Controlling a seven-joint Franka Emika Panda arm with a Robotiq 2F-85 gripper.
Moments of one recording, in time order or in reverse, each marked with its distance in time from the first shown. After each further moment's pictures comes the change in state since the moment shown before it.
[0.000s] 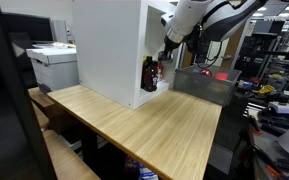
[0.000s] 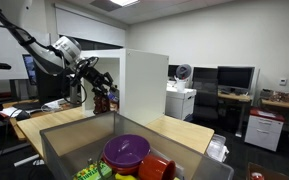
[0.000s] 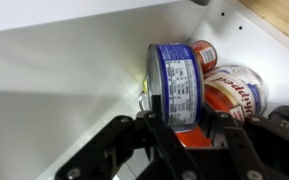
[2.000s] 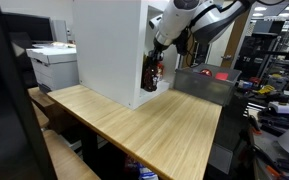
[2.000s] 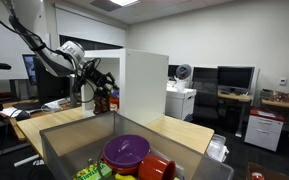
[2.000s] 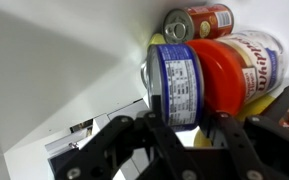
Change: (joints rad) arm 0.040 0.118 0.020 0.125 -0.099 -0.054 0.000
